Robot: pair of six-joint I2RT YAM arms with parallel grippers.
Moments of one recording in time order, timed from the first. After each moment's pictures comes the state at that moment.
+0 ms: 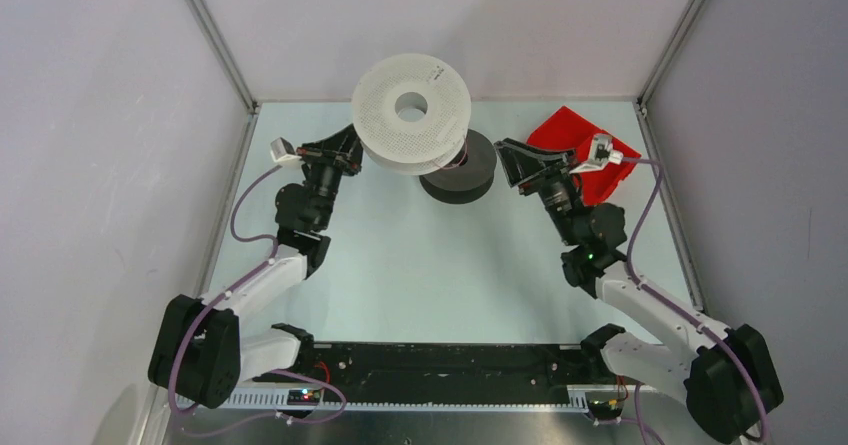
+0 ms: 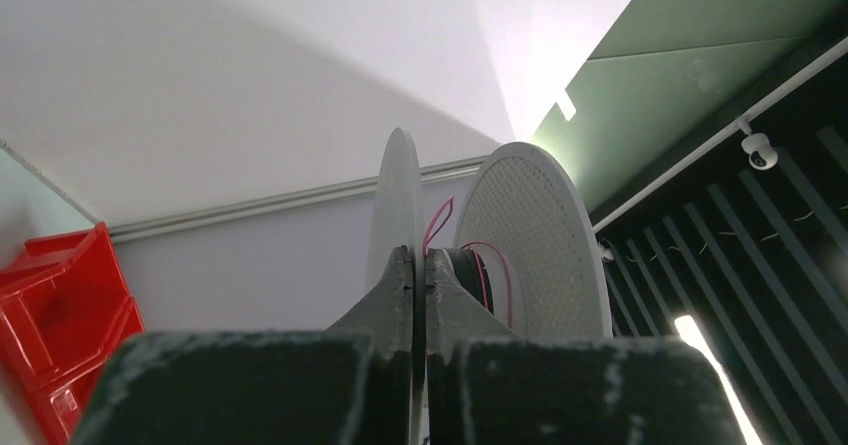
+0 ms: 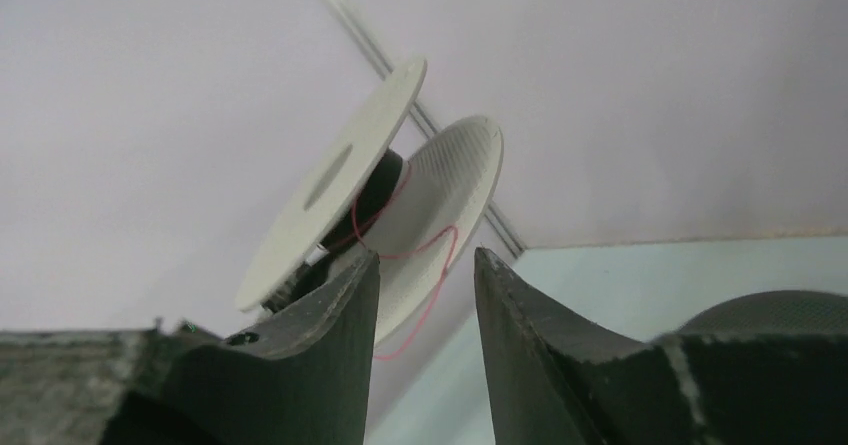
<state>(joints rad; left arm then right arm) -0.34 1.17 0.56 0.99 -0.09 -1.66 0.59 1.03 0.55 1.03 0.12 0.76</state>
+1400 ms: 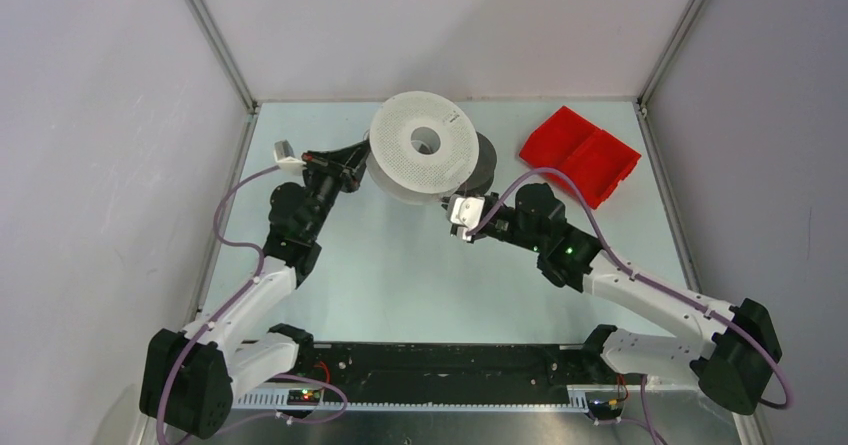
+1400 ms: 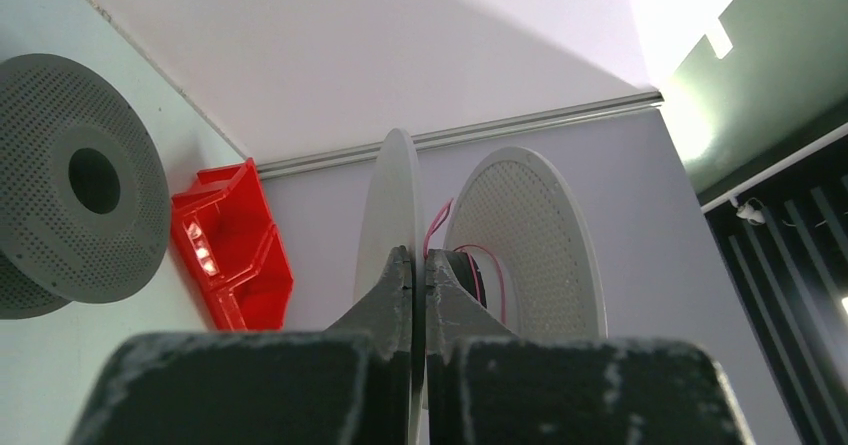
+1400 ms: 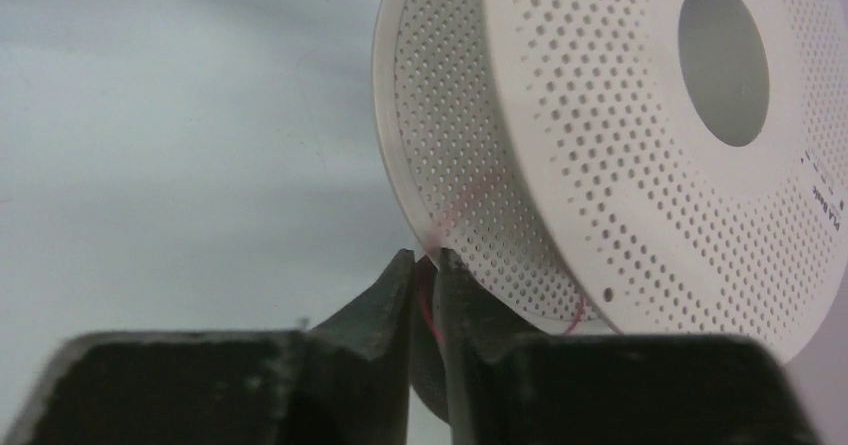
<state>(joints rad) -0.32 1.02 0.56 0.64 0.05 -1.49 0.84 1.09 0.82 0.15 -0.28 -0.69</state>
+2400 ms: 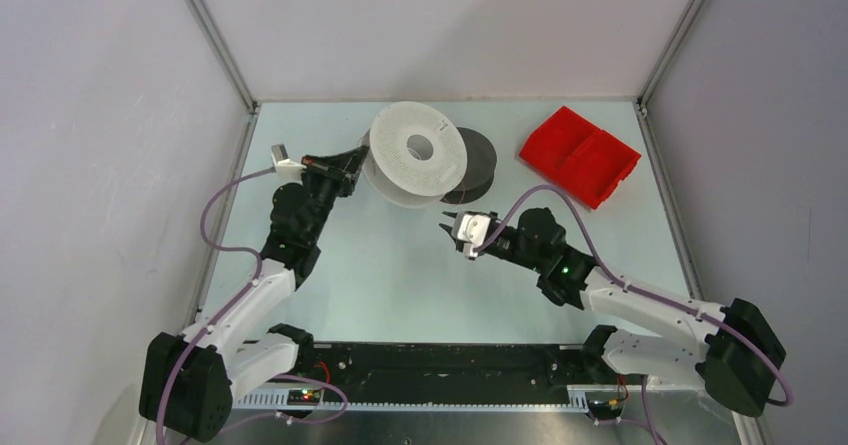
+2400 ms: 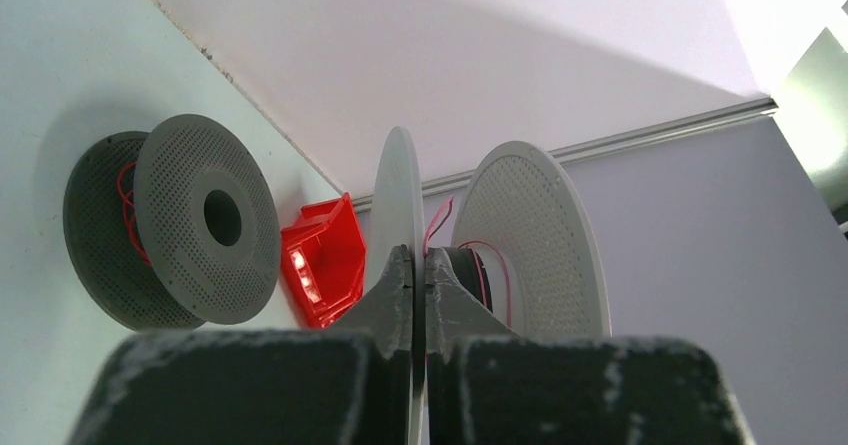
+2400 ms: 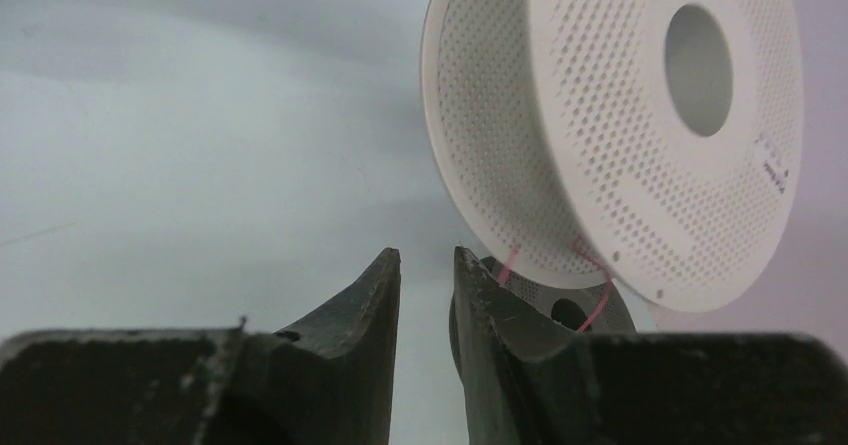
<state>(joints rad) -0.32 1.00 0.55 0.55 -0.04 -1.30 0.88 1.05 0.64 0.37 -0.25 -0.57</state>
